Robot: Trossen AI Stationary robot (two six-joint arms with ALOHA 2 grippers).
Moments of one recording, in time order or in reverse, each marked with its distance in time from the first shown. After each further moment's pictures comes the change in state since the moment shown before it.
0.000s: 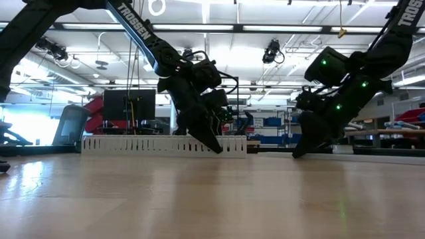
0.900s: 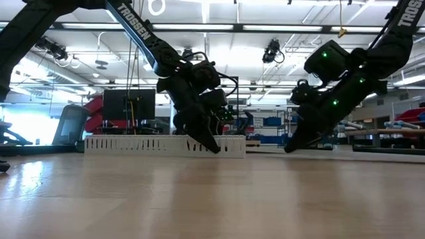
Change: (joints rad) left arm 0.011 0.000 0.000 -0.021 0.027 0.062; right arm 0.002 0.003 -0.005 0.176 -0.115 -0.137
